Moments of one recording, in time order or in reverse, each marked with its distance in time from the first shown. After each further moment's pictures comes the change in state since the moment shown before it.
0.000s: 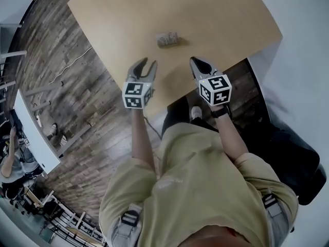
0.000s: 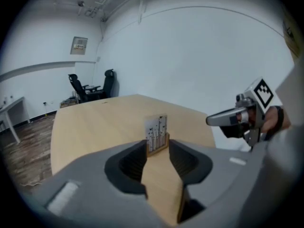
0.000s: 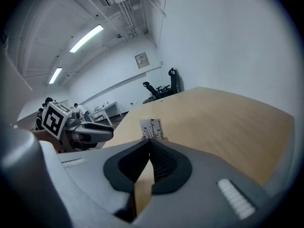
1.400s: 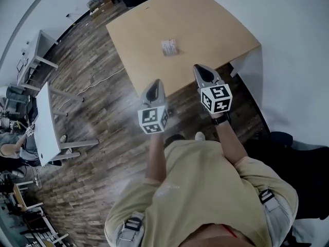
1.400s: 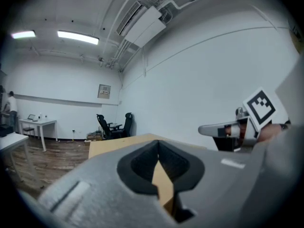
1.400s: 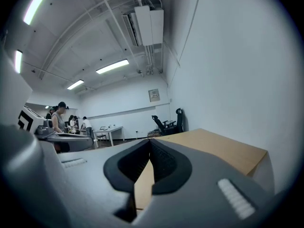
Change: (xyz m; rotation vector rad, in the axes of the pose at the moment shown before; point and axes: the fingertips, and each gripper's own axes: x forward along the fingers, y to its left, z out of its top) left arm -0.271 -0.242 0.055 0.028 -0.454 0.301; right arm -0.289 0.119 0.041 -0.188 -0.407 0.026
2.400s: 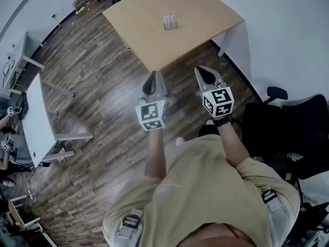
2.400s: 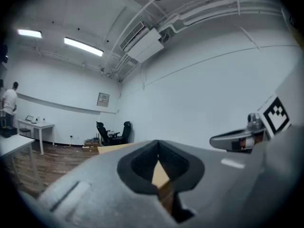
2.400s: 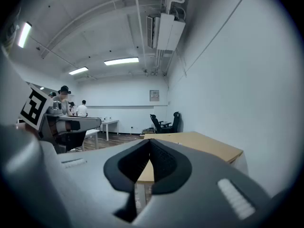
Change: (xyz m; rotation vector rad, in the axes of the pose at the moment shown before) left arm -0.266 0.050 -0.014 0.008 -0.107 -0.064; right arm -0.158 0.250 -0.061 -0.138 0.030 -0.119
